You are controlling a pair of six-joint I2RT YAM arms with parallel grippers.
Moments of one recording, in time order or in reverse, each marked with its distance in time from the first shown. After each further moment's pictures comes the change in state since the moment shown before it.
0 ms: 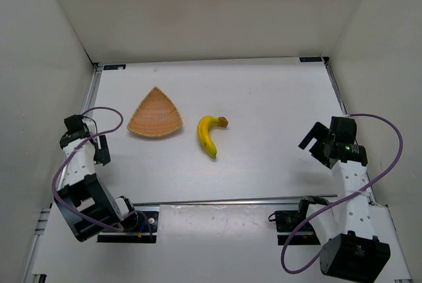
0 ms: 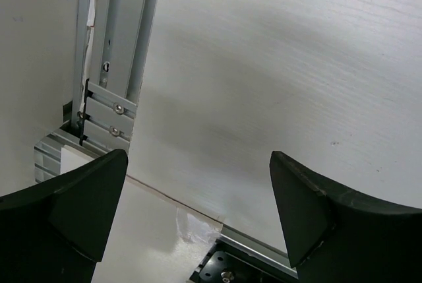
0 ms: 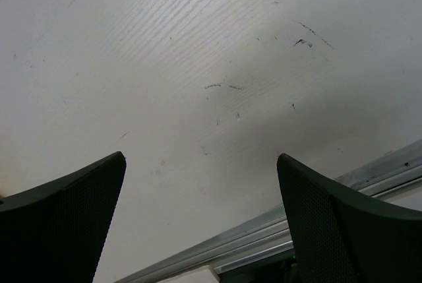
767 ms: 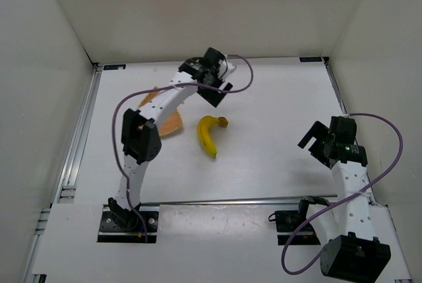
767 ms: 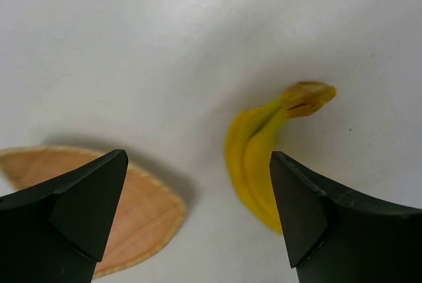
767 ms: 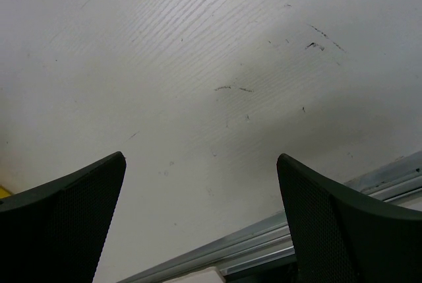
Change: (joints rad) left arm -1.098 0.893 1.361 -0.280 0.090 -0.056; right arm 0.008 0.006 0.001 0.017 -0.019 0.012
